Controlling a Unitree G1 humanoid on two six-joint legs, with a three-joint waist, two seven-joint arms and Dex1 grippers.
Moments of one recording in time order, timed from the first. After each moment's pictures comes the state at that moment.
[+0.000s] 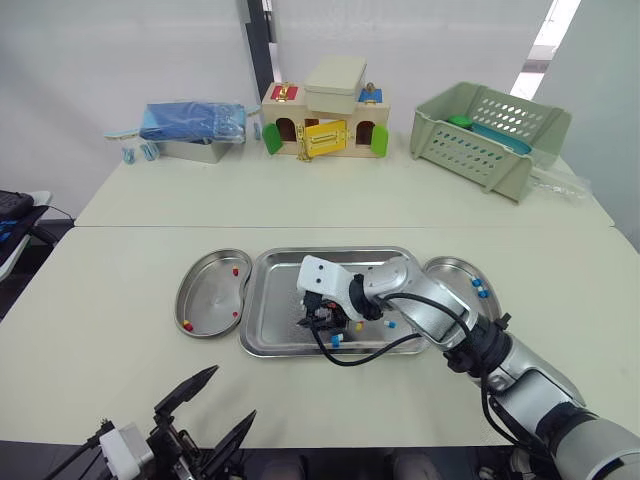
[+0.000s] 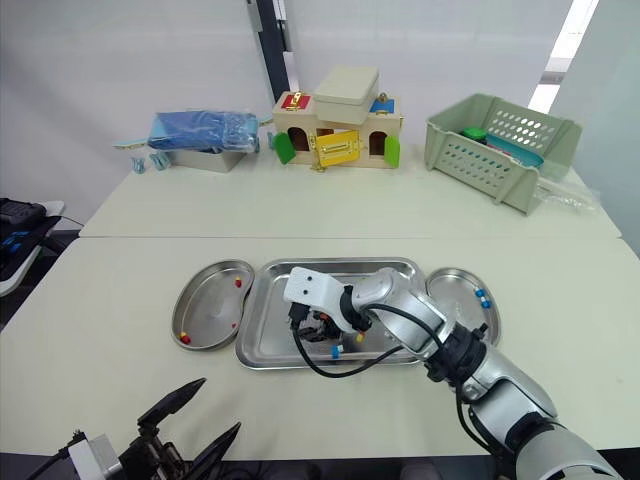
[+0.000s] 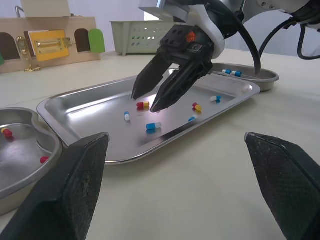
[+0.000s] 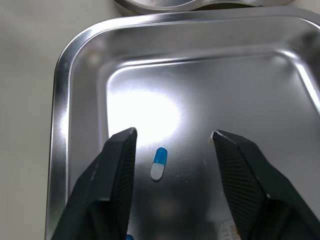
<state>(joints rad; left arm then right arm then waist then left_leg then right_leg) 0.60 0.33 0.24 -0.14 -0.58 -0.55 -1.12 -0.85 -0.28 0.68 -0.04 0.09 0.86 0.83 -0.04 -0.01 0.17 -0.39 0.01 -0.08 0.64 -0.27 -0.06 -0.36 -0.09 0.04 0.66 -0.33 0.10</state>
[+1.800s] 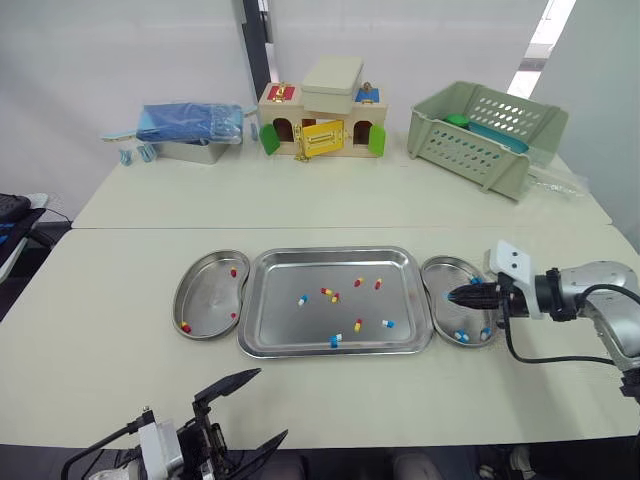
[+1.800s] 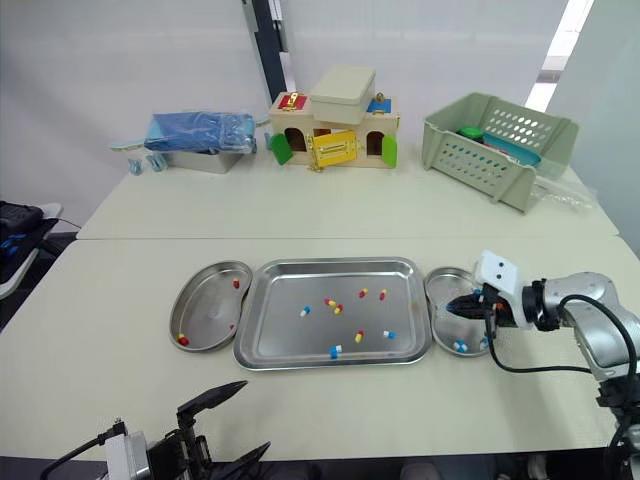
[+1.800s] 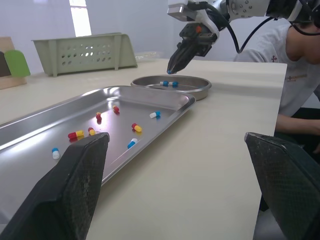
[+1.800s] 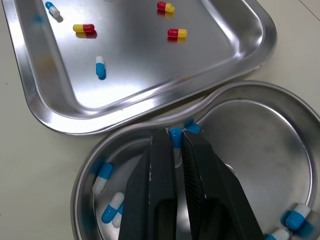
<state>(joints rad) 0.51 0.41 0.10 -0.15 -0.57 -0.58 -1.24 -0.39 -0.92 0.07 -0.03 0.25 0.45 1.20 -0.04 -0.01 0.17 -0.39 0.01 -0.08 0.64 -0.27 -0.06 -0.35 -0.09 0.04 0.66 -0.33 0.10</state>
